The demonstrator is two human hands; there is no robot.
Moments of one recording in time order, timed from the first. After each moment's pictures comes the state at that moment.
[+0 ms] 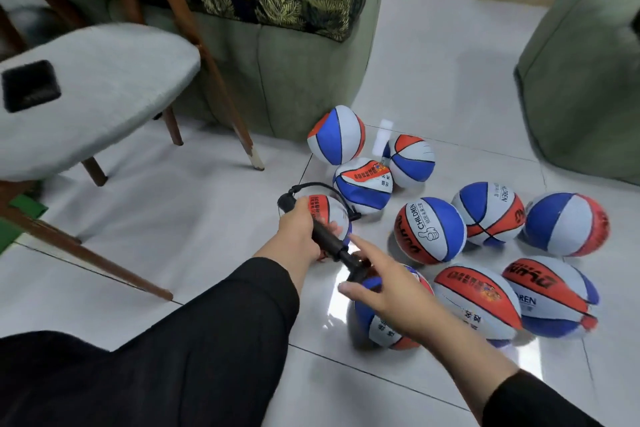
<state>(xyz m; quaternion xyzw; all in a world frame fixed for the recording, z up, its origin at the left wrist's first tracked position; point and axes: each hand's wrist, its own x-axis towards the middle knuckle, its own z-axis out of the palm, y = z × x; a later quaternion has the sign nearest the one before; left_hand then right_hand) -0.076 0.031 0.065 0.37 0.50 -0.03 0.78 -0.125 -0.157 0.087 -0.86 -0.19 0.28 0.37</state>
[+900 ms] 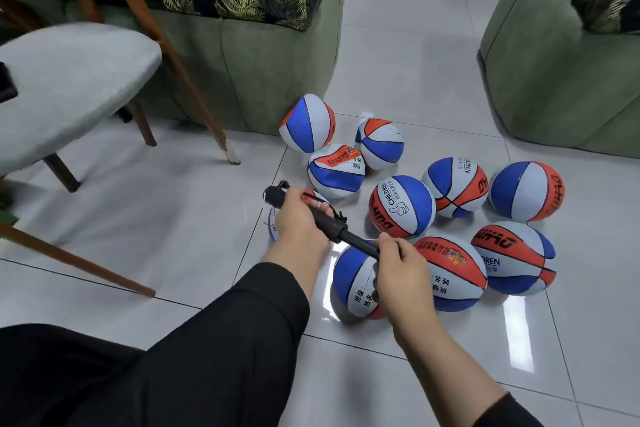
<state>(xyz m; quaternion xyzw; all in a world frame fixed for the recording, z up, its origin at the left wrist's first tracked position) -0.097 -0.038 0.079 0.26 0.49 0.05 0.83 -0.169 -0.178 0.080 -0.79 0.18 0.09 0.57</state>
